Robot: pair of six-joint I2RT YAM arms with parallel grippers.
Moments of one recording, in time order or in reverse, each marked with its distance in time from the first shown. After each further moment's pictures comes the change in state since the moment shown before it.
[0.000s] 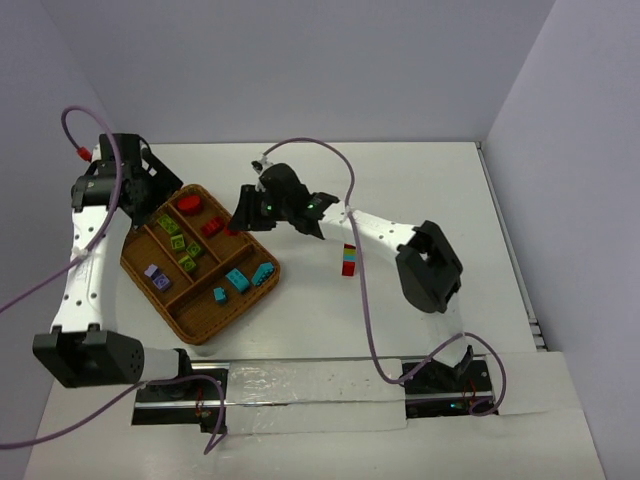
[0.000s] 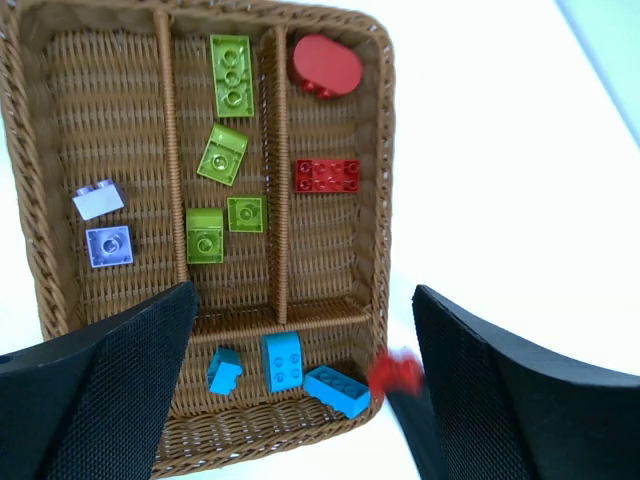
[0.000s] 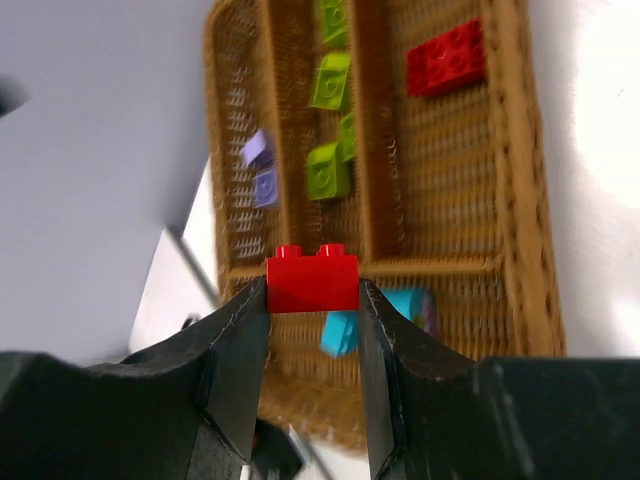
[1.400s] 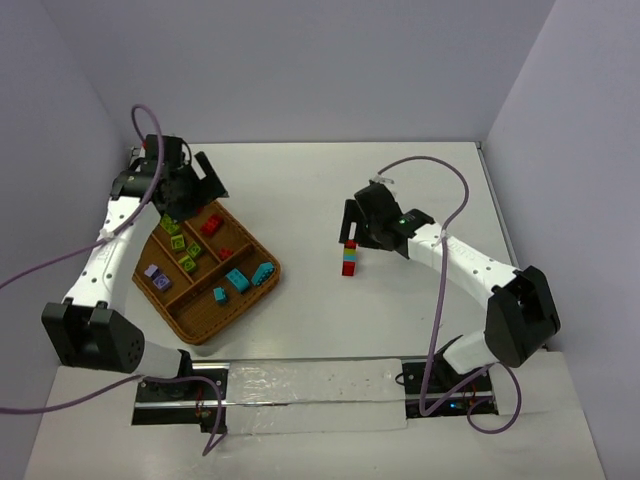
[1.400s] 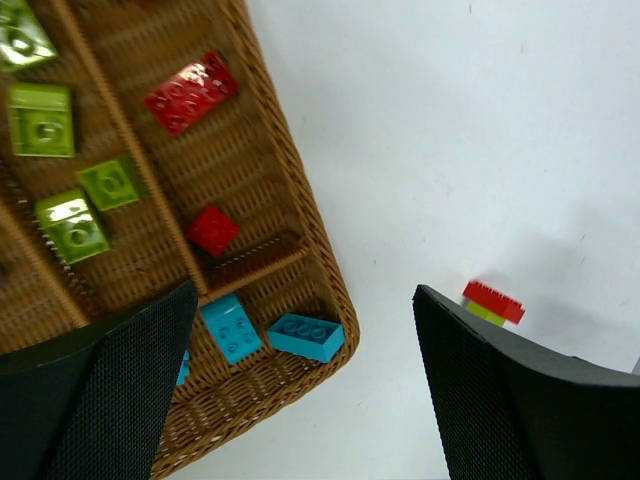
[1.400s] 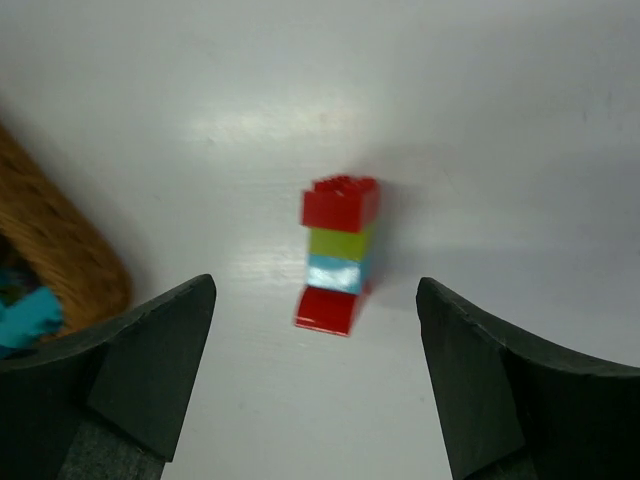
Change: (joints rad) left arm -0.156 0.066 -0.068 0.124 0.205 0.102; right arm -0.268 -0.591 -0.596 -0.351 0.468 -0.094
